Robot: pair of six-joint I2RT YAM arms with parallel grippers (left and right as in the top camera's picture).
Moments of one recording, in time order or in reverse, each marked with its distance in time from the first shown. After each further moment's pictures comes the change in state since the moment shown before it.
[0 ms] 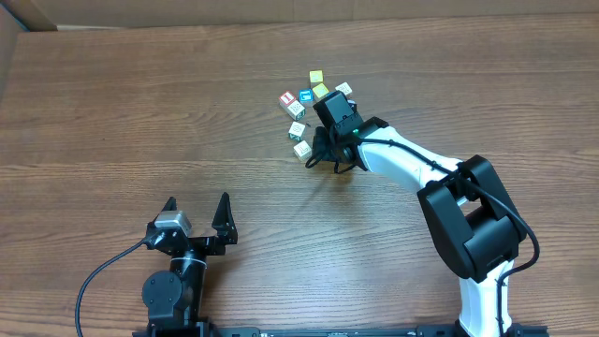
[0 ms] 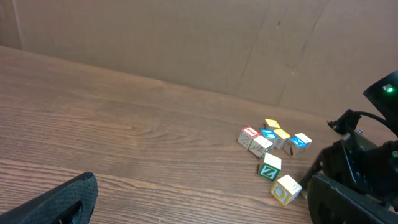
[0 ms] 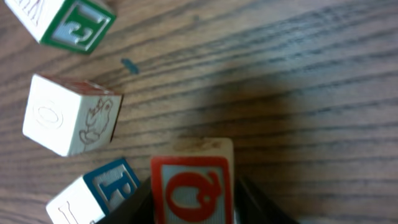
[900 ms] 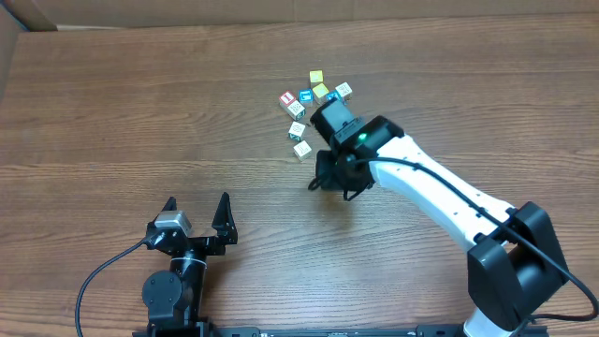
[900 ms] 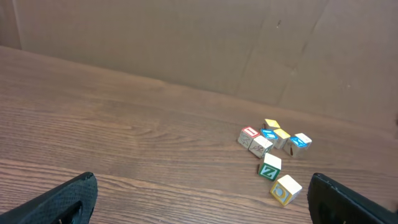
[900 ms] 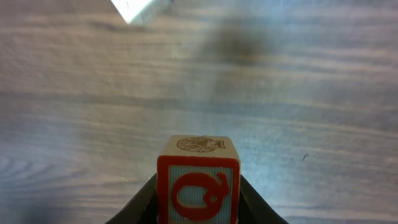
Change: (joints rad) left arm 0.000 0.000 0.000 0.000 0.000 0.000; right arm 0.093 -0.261 0.019 -0.514 -0.091 0.007
